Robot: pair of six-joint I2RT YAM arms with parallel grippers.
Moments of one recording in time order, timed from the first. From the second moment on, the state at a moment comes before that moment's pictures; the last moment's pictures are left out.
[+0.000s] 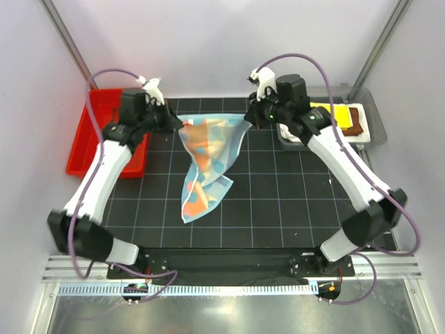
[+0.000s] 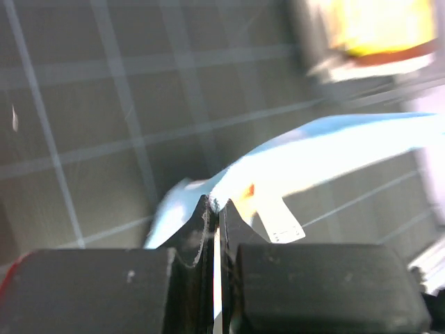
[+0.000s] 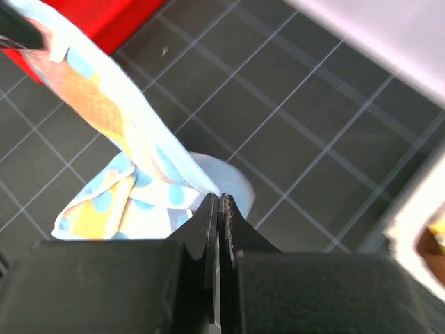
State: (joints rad) left arm -0.22 1.47 1.44 -0.54 0.32 -0.32; right arm 0.46 1.58 1.65 -0.57 -0.27 -0.06
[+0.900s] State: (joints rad) left arm -0.57 0.97 1.48 -0.44 0.39 -0.49; right arm 0.79 0.88 1.61 -0.65 0.02 0.01
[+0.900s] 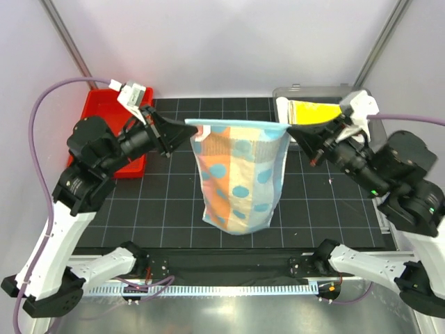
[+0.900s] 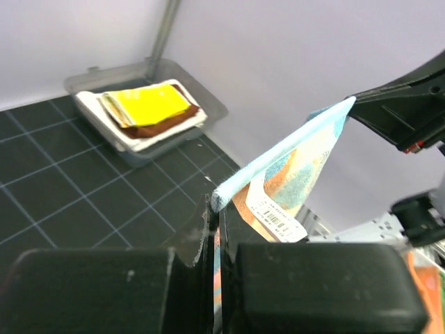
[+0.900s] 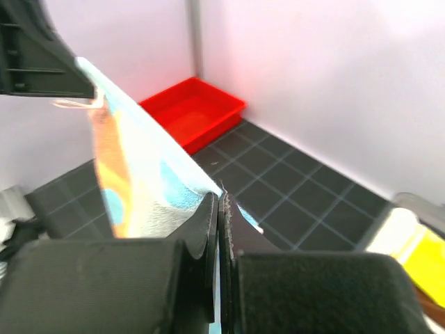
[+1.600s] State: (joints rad) left arm -0.24 1.86 1.61 -0.26 0.35 -0.32; right arm 0.37 1.86 1.68 -0.39 -0.09 -0.18
